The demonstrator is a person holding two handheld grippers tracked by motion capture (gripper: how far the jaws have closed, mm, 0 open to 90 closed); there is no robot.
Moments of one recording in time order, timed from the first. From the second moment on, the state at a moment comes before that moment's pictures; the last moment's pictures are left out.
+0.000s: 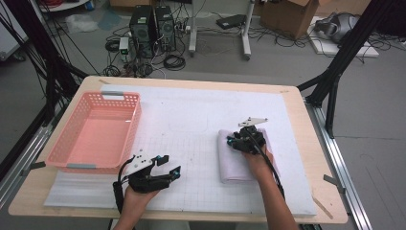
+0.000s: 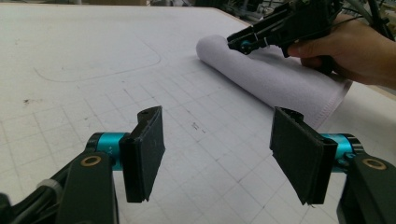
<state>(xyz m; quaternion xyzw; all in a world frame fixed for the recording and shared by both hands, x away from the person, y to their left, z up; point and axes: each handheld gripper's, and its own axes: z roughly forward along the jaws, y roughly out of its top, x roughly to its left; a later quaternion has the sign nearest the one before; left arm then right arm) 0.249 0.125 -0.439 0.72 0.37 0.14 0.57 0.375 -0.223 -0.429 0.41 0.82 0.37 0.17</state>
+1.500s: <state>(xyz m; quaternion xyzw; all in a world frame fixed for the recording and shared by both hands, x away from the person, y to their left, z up) 0.244 0.129 -0.432 0.71 0.37 0.15 0.58 0.205 -0.369 -0.421 0.45 0.74 0.43 0.26</state>
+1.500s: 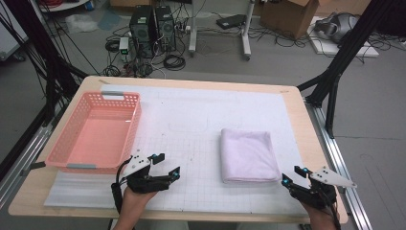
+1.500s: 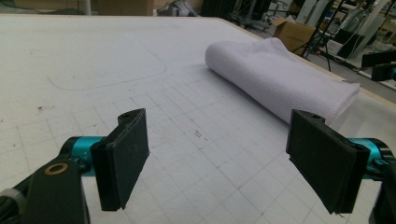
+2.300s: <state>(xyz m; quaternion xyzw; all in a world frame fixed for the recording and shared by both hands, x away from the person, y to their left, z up) 0.252 0.118 -0.427 0.71 0.36 0.15 0.58 0.204 -0.381 -0.428 0.45 0.74 0.43 0.26</state>
